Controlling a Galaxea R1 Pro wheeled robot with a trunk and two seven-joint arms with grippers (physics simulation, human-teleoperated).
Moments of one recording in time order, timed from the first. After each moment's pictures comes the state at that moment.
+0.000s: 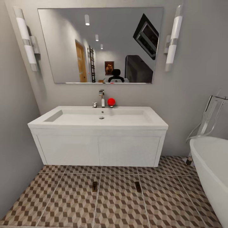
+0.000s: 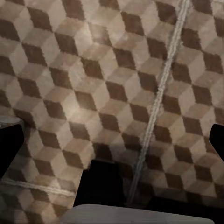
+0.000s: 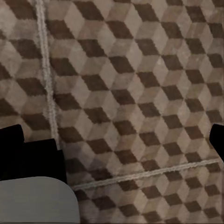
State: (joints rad) left arm -0.37 0.06 -0.17 0.00 0.37 0.07 0.01; right arm -0.24 -0.09 0.06 0.03 -0.08 -0.11 -0.17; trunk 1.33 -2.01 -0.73
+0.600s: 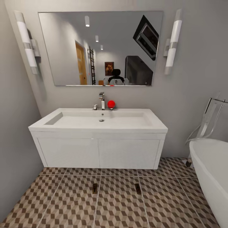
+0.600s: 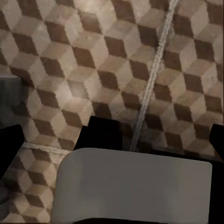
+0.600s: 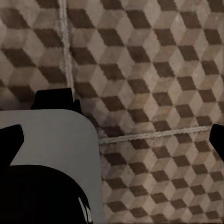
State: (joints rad) left arm -0.28 0.04 -0.17 0.00 0.37 0.06 0.01; right arm -0.16 -0.05 0.06 0.03 -0.08 -0.11 -0.17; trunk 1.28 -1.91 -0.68
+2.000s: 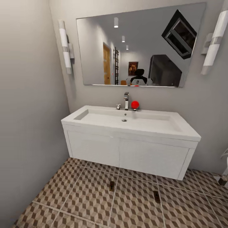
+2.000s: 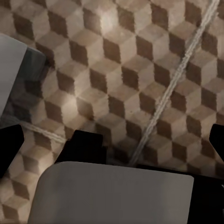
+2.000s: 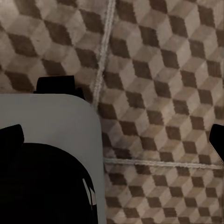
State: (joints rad) left arm -0.25 0.00 -0.17 0.00 0.38 -0.06 0.01; right arm -0.14 -0.04 0.06 0.03 -0.07 -0.11 -0.17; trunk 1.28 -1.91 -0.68
